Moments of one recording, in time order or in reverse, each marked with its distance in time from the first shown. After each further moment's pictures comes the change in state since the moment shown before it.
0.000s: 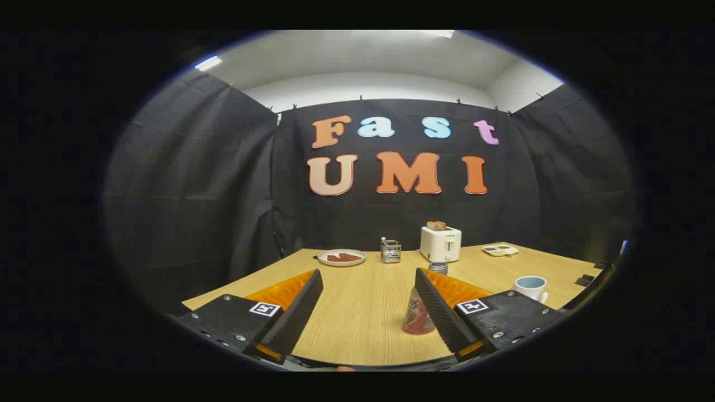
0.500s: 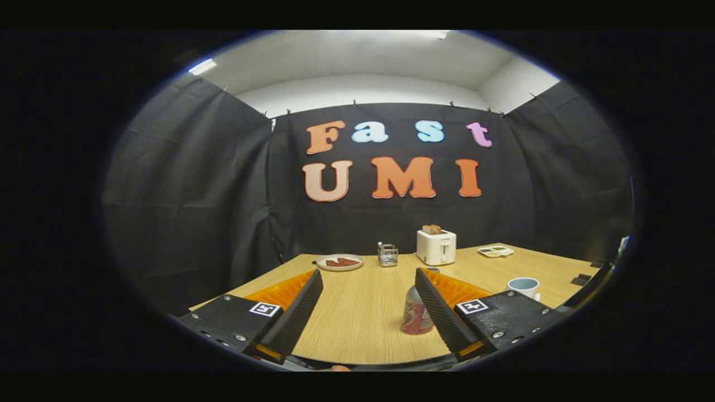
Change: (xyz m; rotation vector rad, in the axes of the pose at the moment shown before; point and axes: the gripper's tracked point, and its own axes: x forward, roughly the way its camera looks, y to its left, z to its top) arm -0.010 -0.003 0.015 0.016 -0.021 -0.018
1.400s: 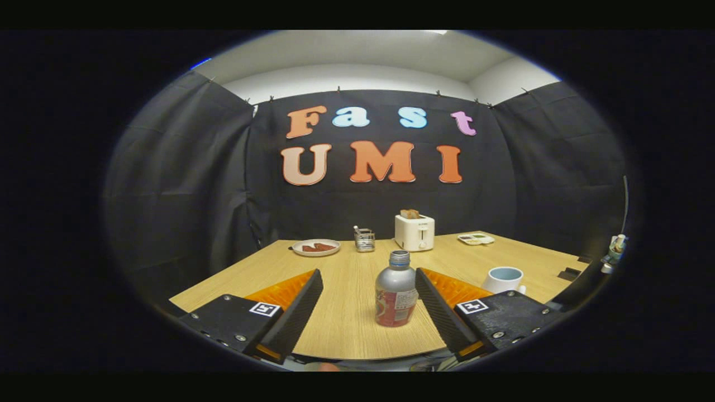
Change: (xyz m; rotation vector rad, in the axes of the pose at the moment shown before) arm 0.009 -0.043 -0.040 -0.003 0.110 -0.107
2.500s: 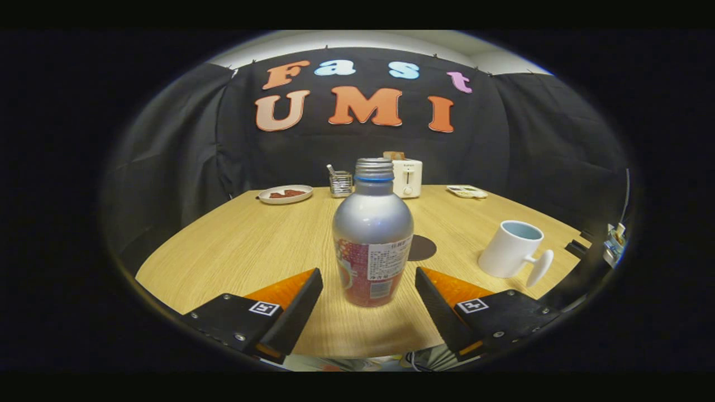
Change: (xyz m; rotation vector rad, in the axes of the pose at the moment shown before) arm 0.057 -0.031 -0.109 -0.039 0.309 -0.087
